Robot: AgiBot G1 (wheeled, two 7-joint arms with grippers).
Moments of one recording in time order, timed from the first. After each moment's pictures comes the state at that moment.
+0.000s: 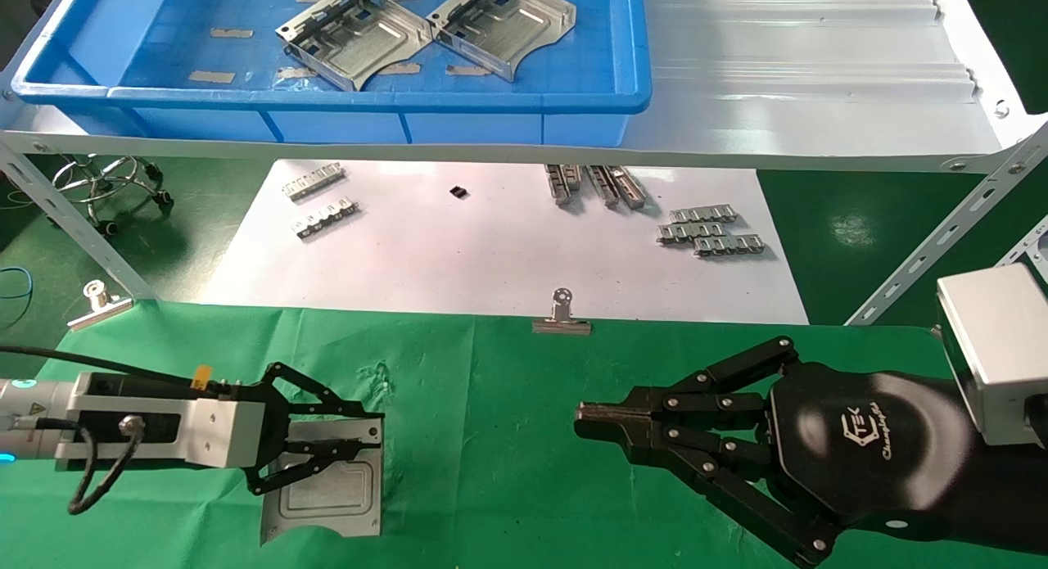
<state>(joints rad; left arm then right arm) -1.54 0.85 0.82 -0.42 1.09 1.52 0.84 1.08 -0.60 -0.30 1.28 -0.71 -1.49 0.17</state>
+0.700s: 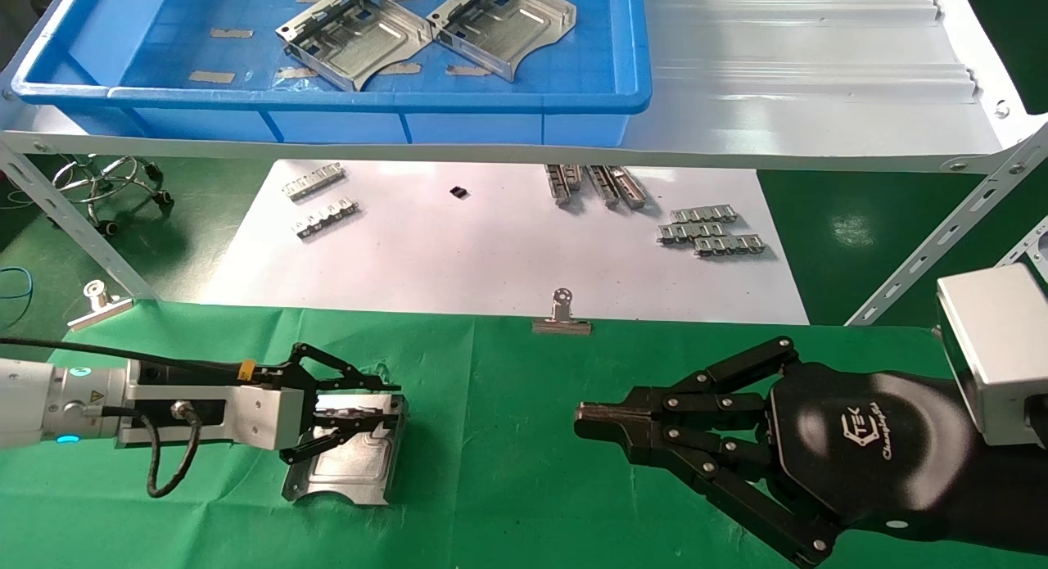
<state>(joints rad) -1.58 0.98 0.82 -0.16 1.11 1.47 1.08 1.08 -0.60 -0.31 1.28 -0.71 -1.48 0.17</state>
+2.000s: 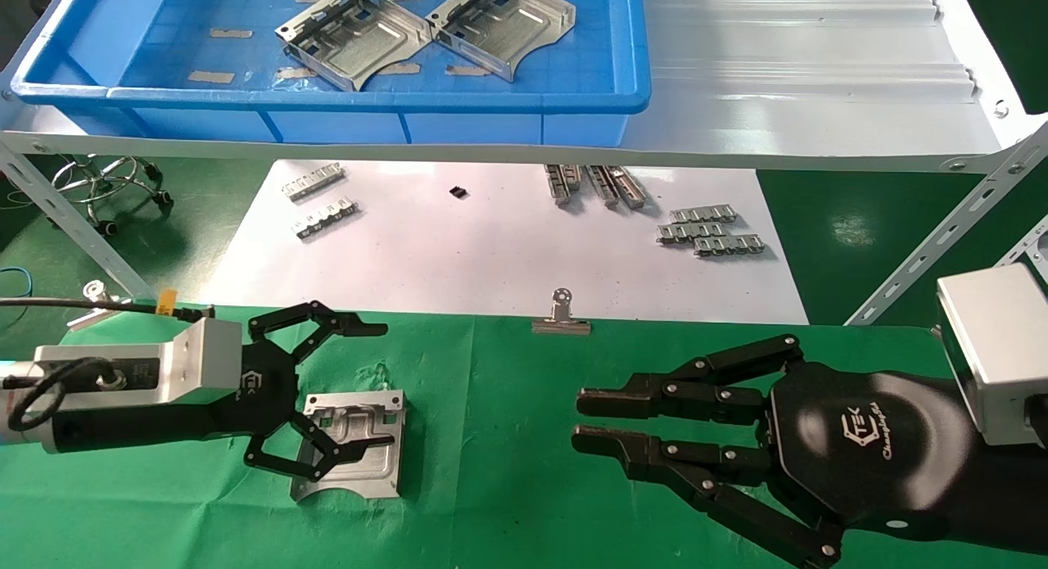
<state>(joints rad) -1.47 0.84 0.67 -0.49 0.98 1.58 0.58 1.08 -0.60 -0.31 1.28 -0.71 -1.48 0.17</state>
